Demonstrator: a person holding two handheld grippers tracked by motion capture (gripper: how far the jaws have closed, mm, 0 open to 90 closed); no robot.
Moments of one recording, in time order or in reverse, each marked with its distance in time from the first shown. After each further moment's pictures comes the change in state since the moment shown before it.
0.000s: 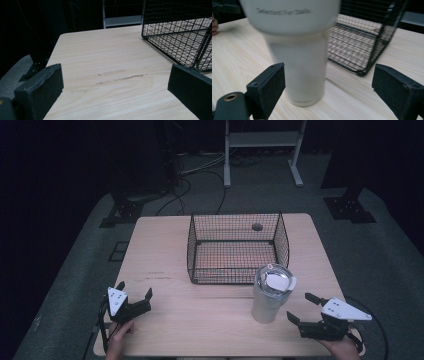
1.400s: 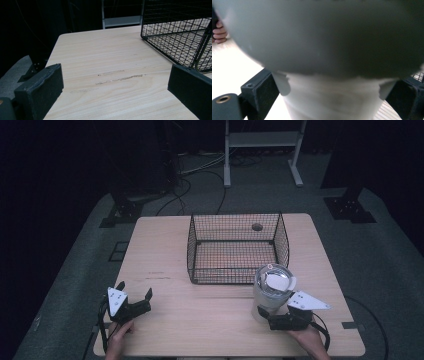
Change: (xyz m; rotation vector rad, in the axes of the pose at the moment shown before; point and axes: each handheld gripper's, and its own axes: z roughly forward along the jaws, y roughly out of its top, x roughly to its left) left arm 0.000 0.000 0.000 -0.004 -0.006 0.003; right arm 0.026 0.002 0.073 -0.055 0.085 -0.009
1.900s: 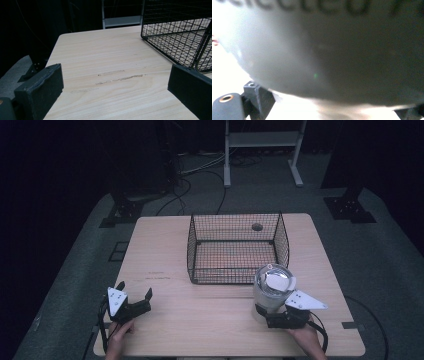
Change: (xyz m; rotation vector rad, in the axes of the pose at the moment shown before) left arm 0.000 0.000 0.000 0.000 0.001 -0.001; right arm 0.002 0.001 0.006 -0.033 -0.005 -0.014
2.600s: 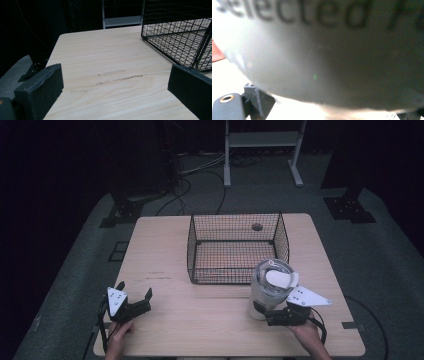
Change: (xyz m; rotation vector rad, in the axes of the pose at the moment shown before) left arm 0.000 0.000 0.000 0.001 0.001 -0.002; right arm 0.006 0.030 -0.006 -0.061 0.072 -0.011
